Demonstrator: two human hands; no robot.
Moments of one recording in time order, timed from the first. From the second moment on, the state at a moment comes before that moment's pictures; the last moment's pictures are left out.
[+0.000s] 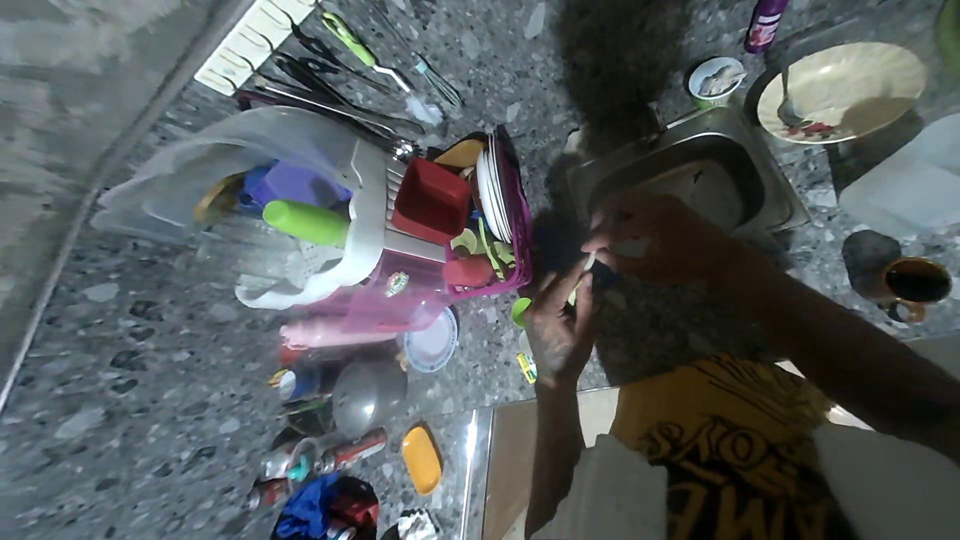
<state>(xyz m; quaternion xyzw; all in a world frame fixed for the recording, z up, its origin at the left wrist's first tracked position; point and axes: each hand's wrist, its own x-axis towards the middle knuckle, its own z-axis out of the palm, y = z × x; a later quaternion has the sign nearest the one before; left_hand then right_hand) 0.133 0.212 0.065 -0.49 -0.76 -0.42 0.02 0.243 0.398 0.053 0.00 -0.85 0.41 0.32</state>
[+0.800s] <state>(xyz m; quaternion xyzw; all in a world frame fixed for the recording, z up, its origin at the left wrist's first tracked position) 0.134 0.213 0.072 -0.56 -0.76 -0.29 0.13 0.250 0.416 0.064 0.00 -0.88 0.41 0.24</state>
